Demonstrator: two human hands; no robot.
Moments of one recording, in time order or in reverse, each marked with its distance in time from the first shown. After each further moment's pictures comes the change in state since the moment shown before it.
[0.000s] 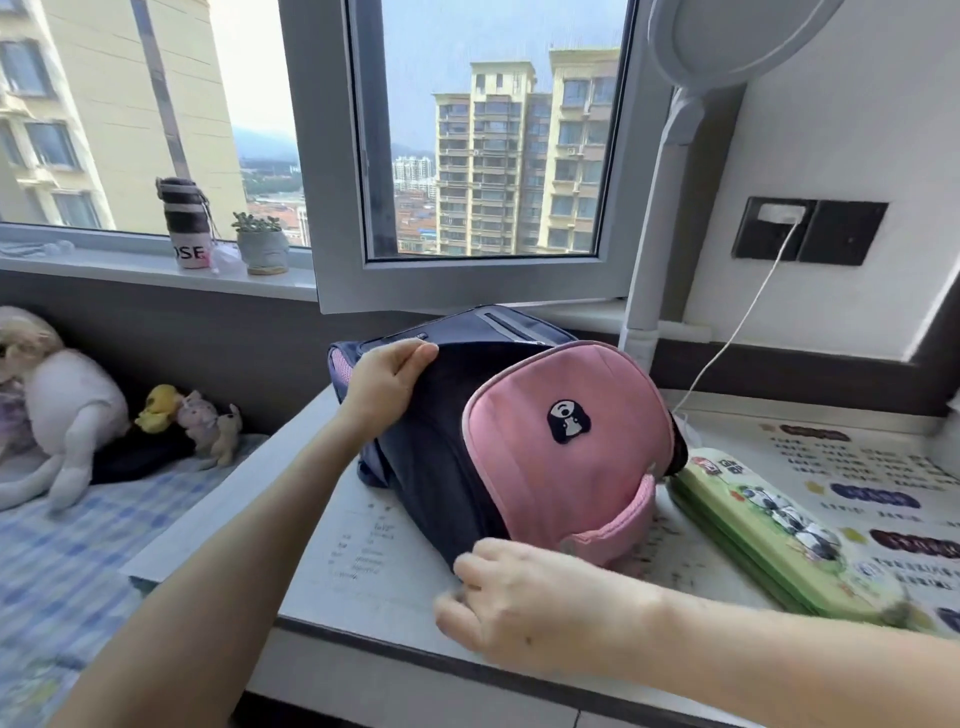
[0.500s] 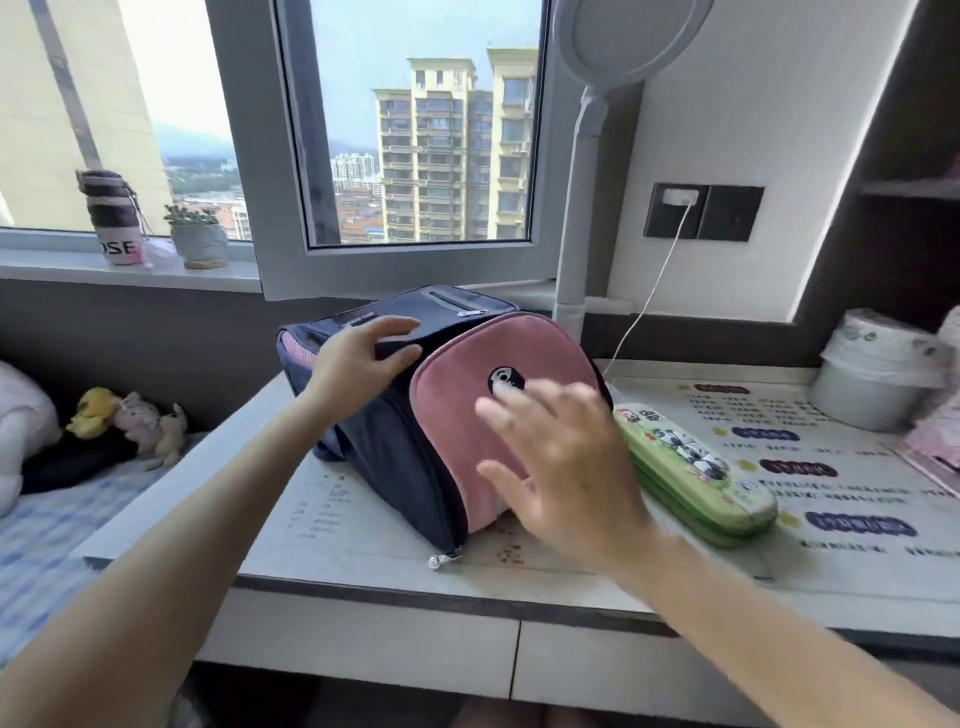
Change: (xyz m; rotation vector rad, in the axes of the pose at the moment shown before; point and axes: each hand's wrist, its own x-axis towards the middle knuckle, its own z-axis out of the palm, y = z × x) left_hand -0.027 0.038 0.007 0.169 -0.093 0.064; right_hand -0.048 0.005 -0.050 -0.064 0.342 0.791
